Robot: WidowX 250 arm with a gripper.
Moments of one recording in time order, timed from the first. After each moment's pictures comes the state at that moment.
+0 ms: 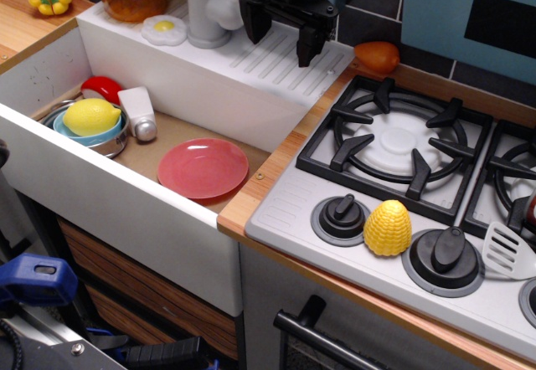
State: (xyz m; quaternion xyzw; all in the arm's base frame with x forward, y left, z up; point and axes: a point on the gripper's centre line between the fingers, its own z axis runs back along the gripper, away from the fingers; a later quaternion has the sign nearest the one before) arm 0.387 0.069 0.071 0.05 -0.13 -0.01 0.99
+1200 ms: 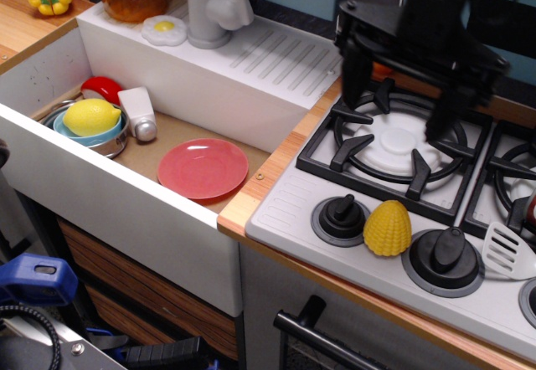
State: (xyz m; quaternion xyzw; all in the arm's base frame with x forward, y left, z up) arm 0.289 -0.093 0.117 0.05 -0.05 0.04 1.00
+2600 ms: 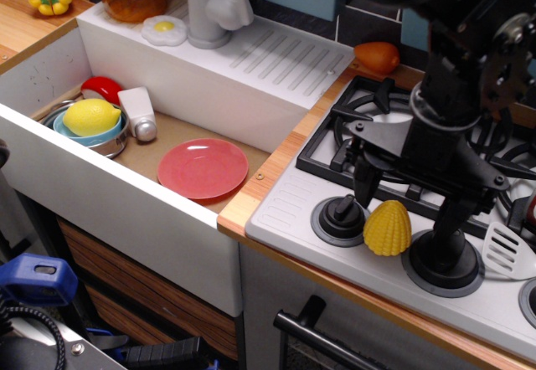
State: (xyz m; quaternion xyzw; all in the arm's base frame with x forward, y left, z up) arm 0.279 -0.108 0.048 0.02 -0.09 0.05 0.99
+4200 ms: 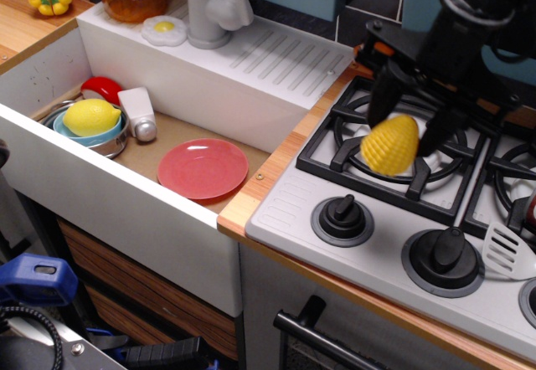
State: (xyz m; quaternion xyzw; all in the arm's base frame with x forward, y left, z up) arm 0.305 -0.071 0.103 0.11 -0.04 0.00 0.99
